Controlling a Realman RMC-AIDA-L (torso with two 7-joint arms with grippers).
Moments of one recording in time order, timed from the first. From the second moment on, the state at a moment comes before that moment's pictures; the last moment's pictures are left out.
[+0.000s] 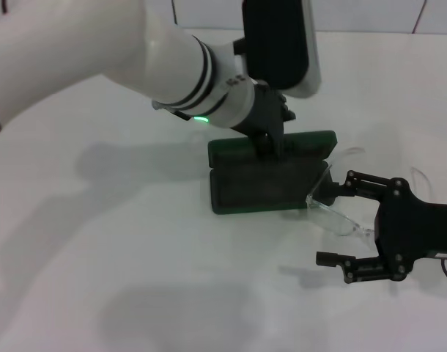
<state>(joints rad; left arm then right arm) -0.78 -2.10 1.78 1.19 2.42 1.04 -2.11 0.46 2.02 -1.00 -0.46 -1.65 -1.75 0.74</state>
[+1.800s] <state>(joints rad) -0.32 -2.08 1.20 0.58 0.96 1.32 -1.05 0.73 2.02 -1.47 -1.19 -2.46 -1.61 2.22</state>
